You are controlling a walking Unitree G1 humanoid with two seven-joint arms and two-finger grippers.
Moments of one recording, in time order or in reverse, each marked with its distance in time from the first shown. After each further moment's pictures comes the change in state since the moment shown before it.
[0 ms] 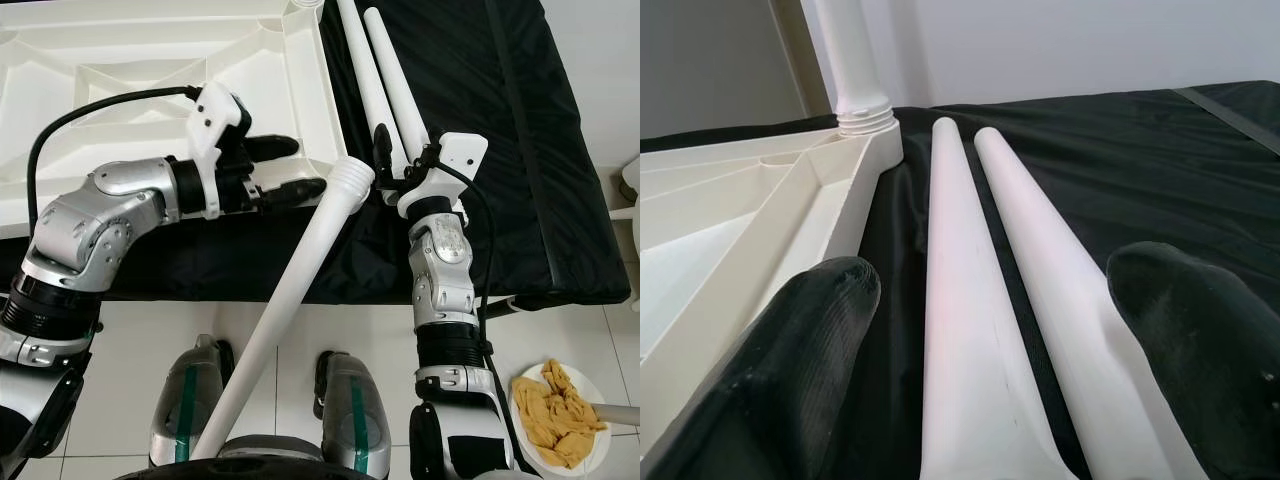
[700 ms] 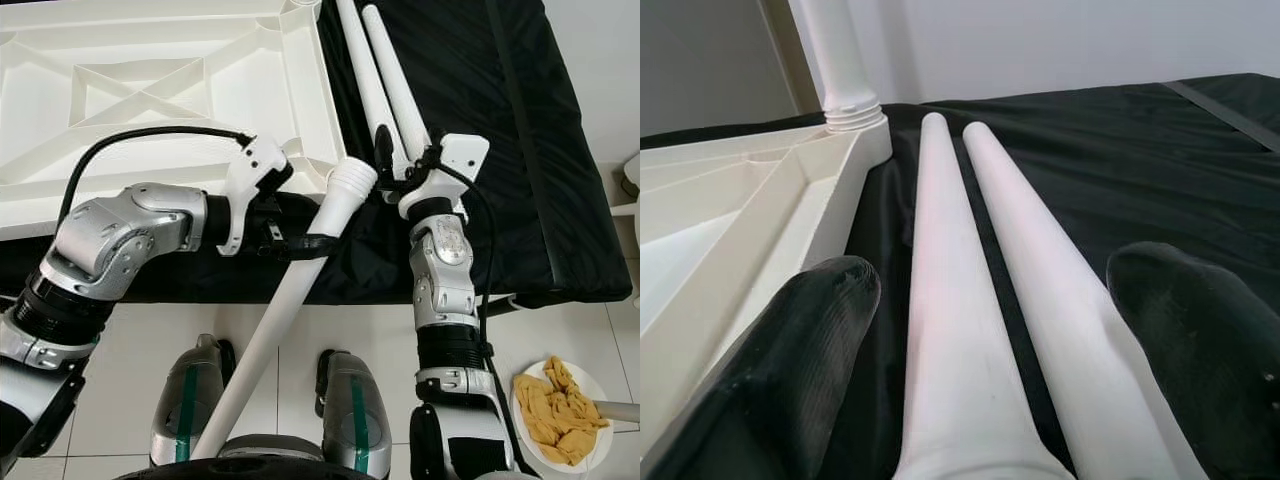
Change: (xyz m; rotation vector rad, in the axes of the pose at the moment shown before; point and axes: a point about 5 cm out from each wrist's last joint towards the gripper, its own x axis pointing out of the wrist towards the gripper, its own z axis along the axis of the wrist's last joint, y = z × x) left arm 0.018 -0.020 -0.016 -0.167 0.207 -0.128; right arm -0.002 -0.002 0.000 -0.002 0.001 -0.011
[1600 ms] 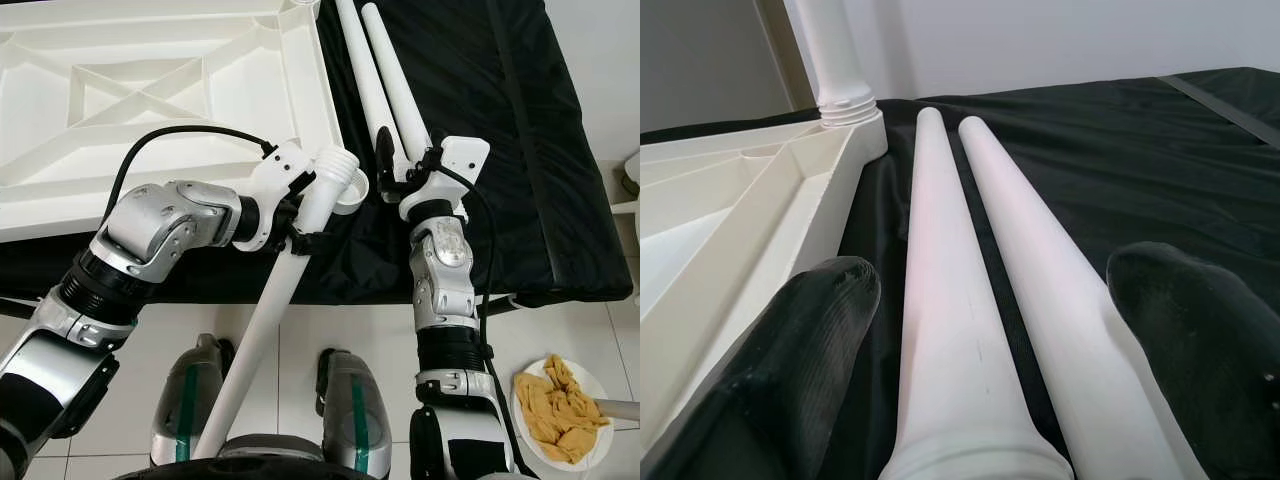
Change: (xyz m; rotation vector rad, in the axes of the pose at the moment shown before) left arm 0.025 0.021 -0.010 -0.100 0.196 0.231; right arm -0.002 0.000 -0.001 0.001 0.003 -0.007
